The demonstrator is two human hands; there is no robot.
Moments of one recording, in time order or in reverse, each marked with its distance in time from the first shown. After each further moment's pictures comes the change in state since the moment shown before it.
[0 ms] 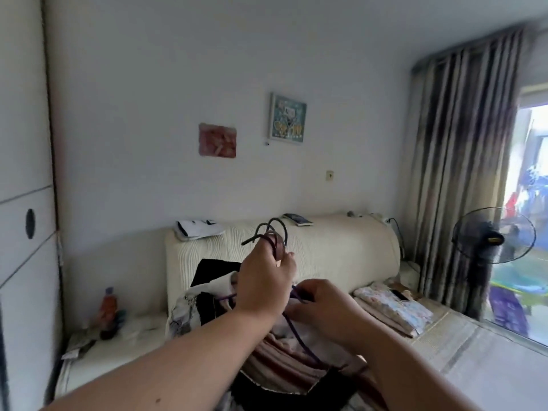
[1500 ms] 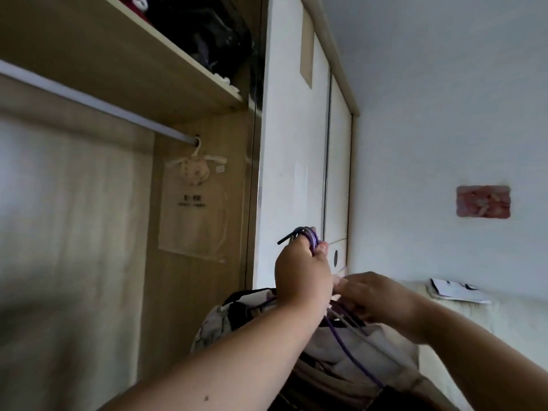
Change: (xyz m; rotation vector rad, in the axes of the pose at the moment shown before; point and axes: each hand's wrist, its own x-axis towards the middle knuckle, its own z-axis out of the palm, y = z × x) left_hand -0.193 0.248 -0.179 0.500 0.843 -0.147; right_hand -0.203 -0.202 -0.048 0.277 -0.827 -0.648
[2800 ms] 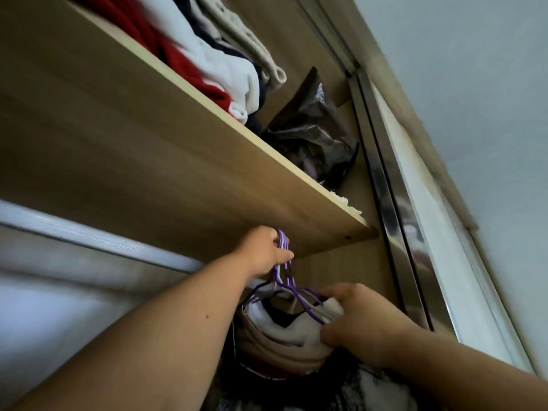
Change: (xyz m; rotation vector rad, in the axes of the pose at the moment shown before) left_hand 0.494 -0.023 -0.199 0.623 -0.040 0.356; right_hand 0.411 -0.223 0.024 -0.313 0.350 -0.528
